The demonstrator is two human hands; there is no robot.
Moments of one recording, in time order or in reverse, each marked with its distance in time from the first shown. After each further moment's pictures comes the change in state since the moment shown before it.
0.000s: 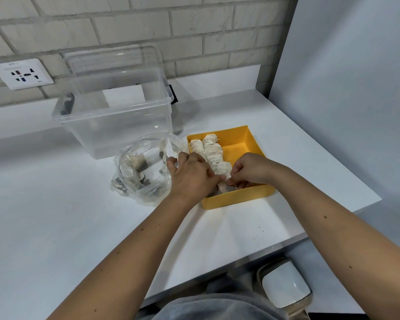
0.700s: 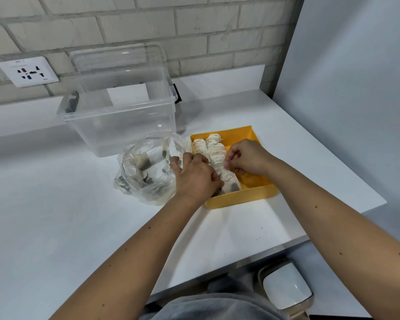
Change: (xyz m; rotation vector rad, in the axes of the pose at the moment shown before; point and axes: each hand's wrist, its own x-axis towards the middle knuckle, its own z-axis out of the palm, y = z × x) left_hand -0.002 0.003 0.004 0.080 -0.021 -0.009; right_hand 0.020 -0.017 -0.002 -0.060 0.202 -0.168
